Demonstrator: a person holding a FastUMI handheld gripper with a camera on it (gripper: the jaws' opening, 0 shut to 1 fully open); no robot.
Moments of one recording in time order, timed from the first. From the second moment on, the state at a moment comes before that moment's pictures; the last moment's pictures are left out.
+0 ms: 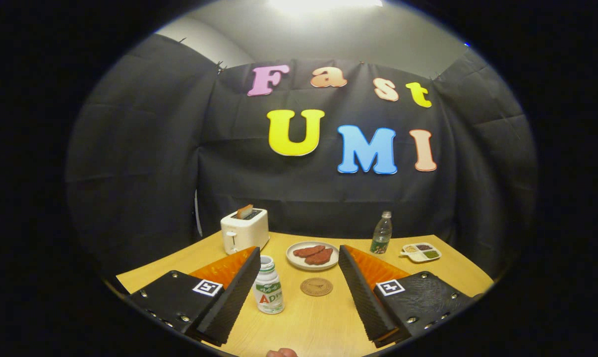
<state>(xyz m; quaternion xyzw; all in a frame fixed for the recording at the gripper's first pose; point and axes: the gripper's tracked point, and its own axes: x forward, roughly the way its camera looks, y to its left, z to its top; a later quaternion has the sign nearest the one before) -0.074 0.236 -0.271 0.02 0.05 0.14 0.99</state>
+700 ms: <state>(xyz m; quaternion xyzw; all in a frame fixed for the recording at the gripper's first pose) -0.004 0.308 -0.384 0.00 0.10 0.22 0.97</state>
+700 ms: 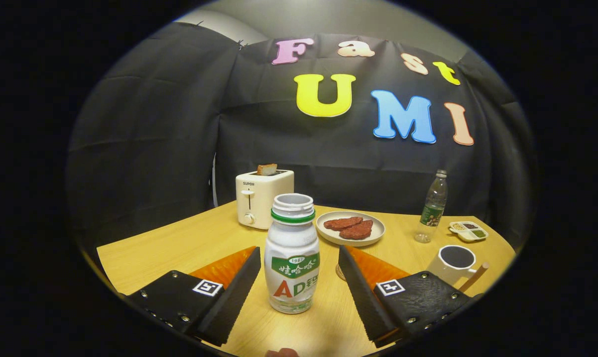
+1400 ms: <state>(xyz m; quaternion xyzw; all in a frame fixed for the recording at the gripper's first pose) 0.014 0.313 -0.395 0.03 0.15 0.22 0.96</state>
